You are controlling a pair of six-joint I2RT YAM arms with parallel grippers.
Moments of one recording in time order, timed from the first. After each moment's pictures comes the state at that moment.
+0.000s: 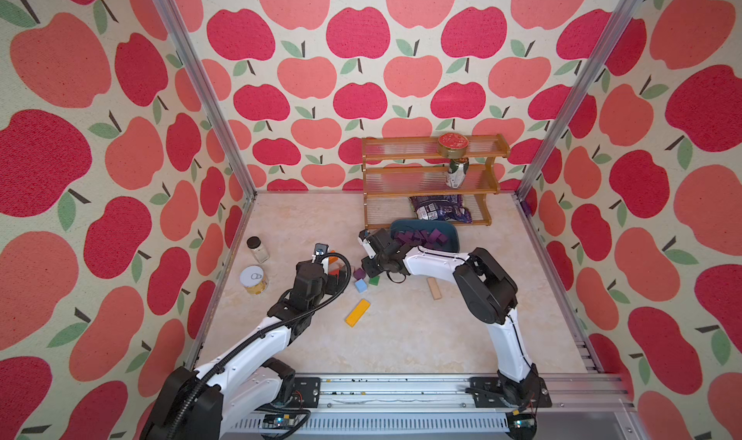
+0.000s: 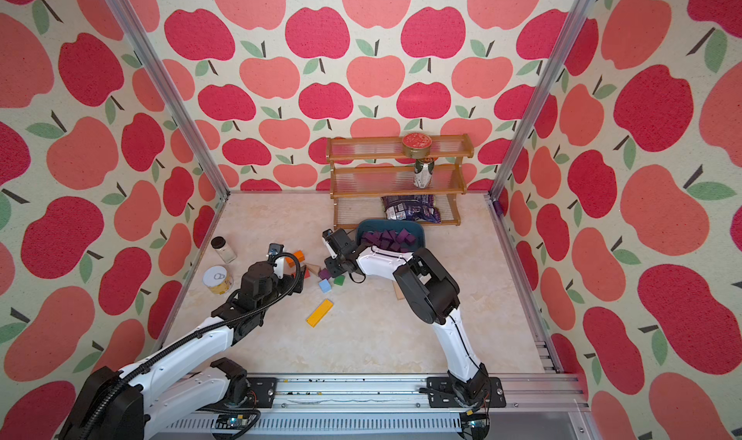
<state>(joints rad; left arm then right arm) -0.48 1.01 0.43 0.11 -0.26 -0.09 0.88 2.16 1.49 -0.25 -0.02 0.18</state>
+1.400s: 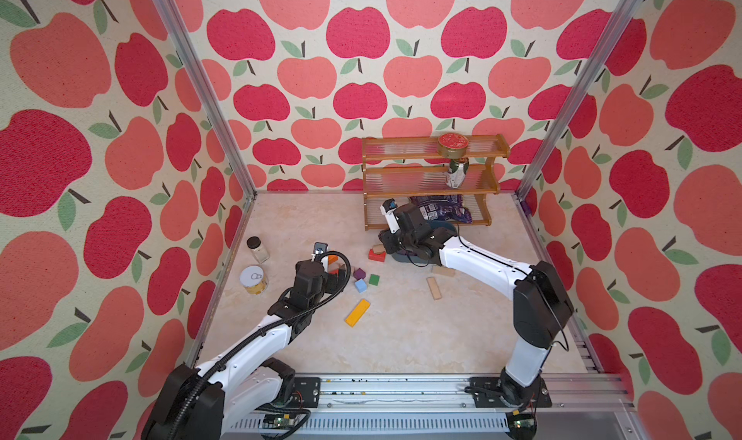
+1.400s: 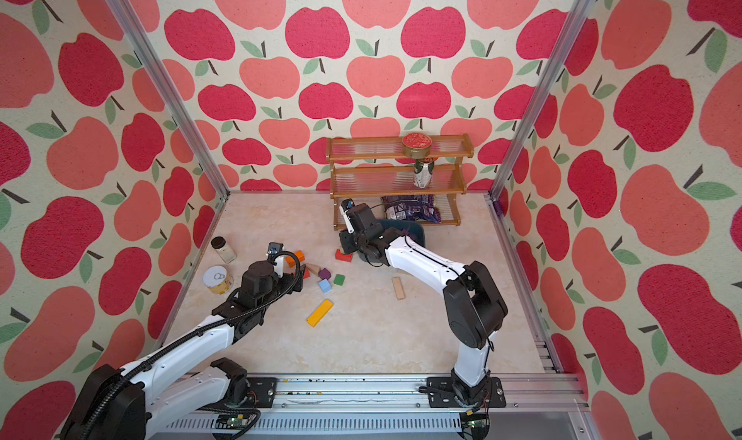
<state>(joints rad) -0.47 1.02 0.44 0.10 -0.27 -0.10 0.78 1.78 1.40 -0.30 0.05 0.19</state>
